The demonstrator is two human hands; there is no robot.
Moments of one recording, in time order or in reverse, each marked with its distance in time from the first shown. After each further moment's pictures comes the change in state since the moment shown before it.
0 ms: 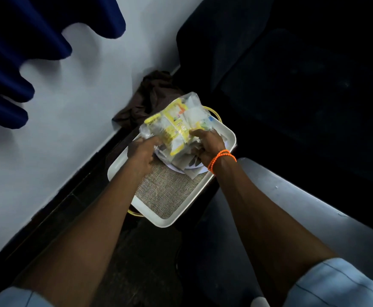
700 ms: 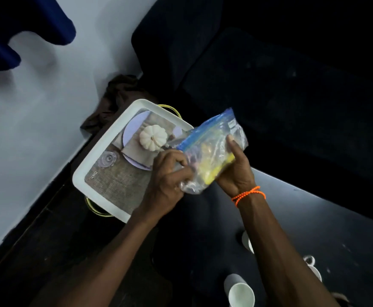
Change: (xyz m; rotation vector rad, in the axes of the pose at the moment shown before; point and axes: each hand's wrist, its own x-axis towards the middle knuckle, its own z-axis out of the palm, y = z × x) left_hand -0.162 -0.059 0.063 0.547 -0.322 1.532; right_hand -0.113 -0.014 -0.162 0.501 -0.304 -0.058
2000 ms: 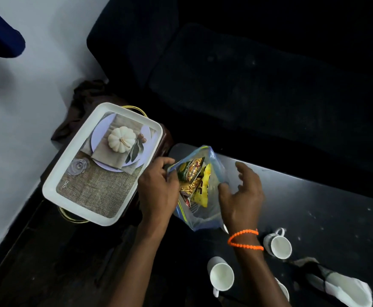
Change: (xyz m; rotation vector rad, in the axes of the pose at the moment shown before) left_hand 0.017 0.095 0.022 -0.084 0.000 -0.815; right_hand -0.138 0.007 -0.028 -1.293 0.871 -0.774
